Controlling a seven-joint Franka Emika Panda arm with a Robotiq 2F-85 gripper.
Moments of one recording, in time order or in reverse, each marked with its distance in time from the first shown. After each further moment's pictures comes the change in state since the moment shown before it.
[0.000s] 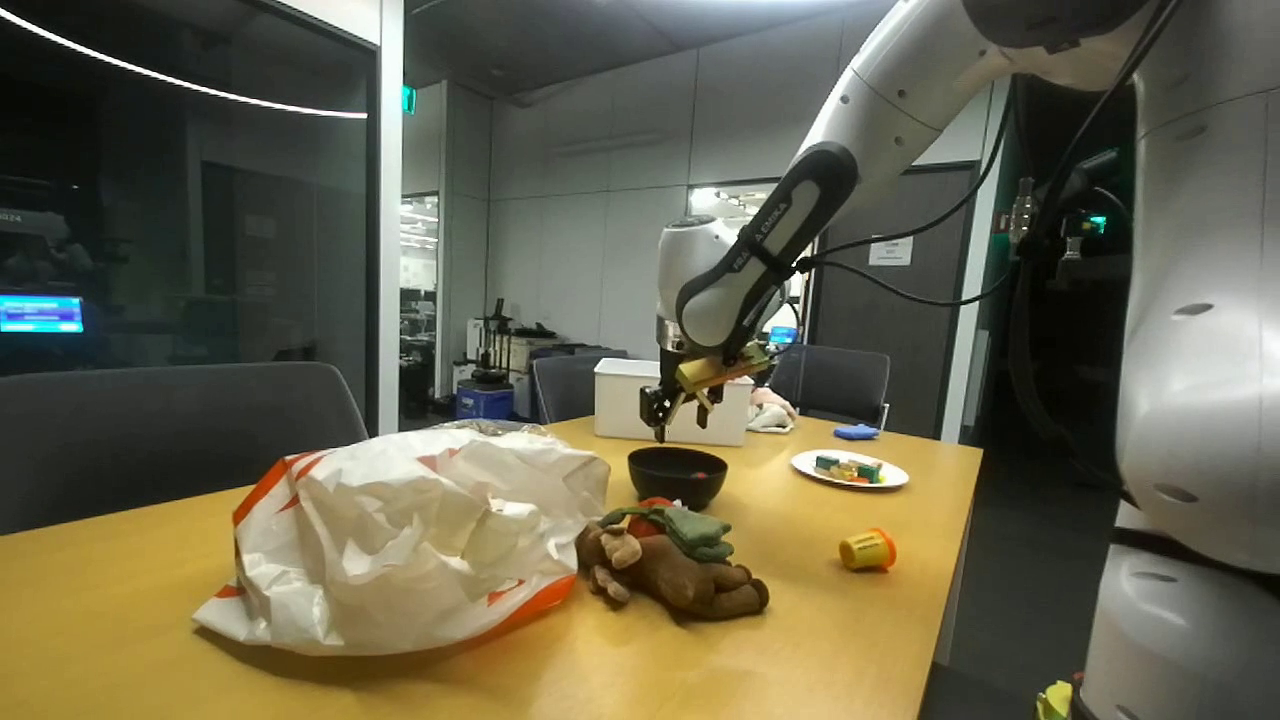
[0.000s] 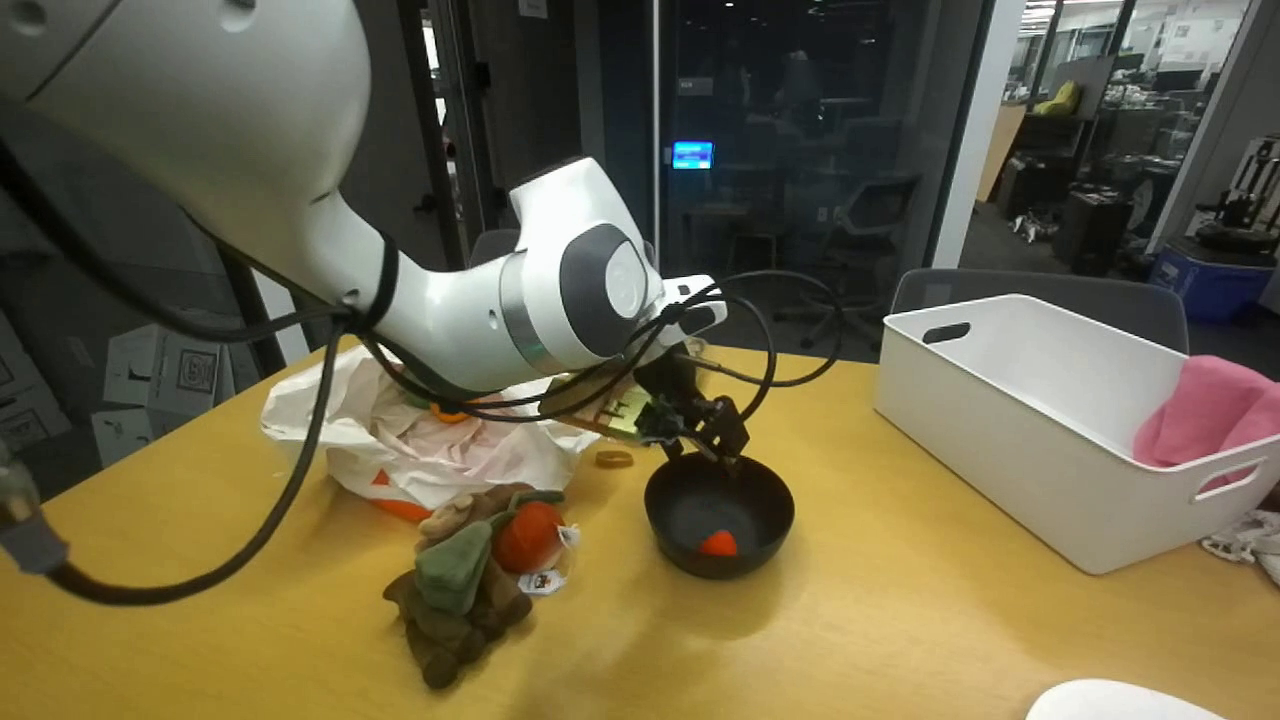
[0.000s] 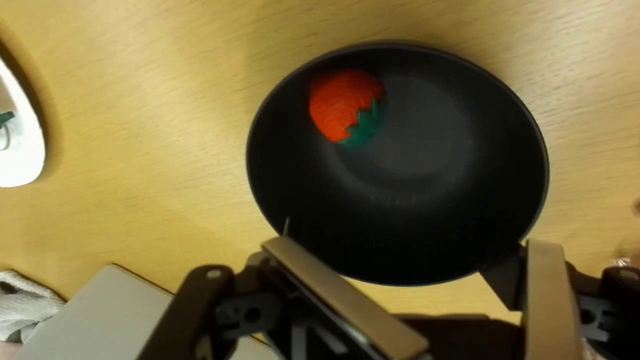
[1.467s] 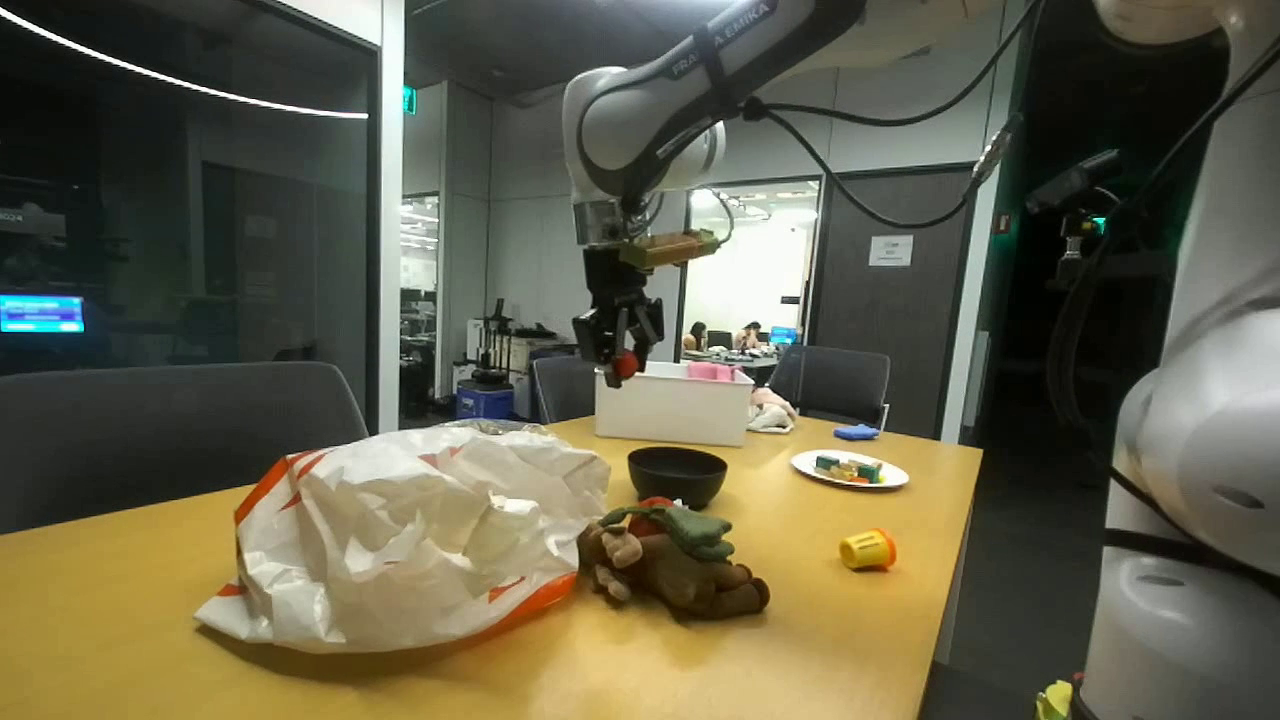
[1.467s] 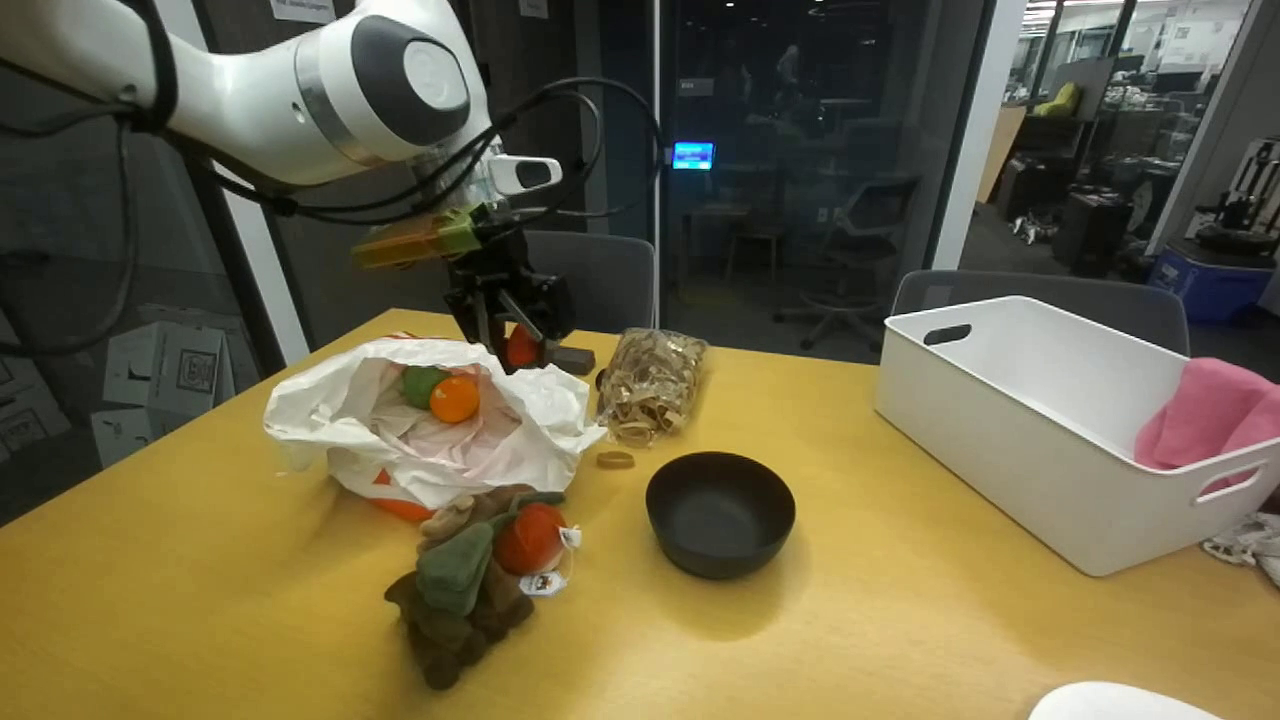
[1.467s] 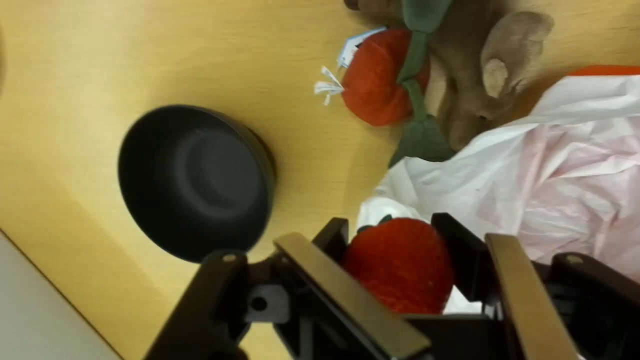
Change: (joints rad) arm 0.175 -0.184 0.181 0.164 0.271 -0.634 -0.300
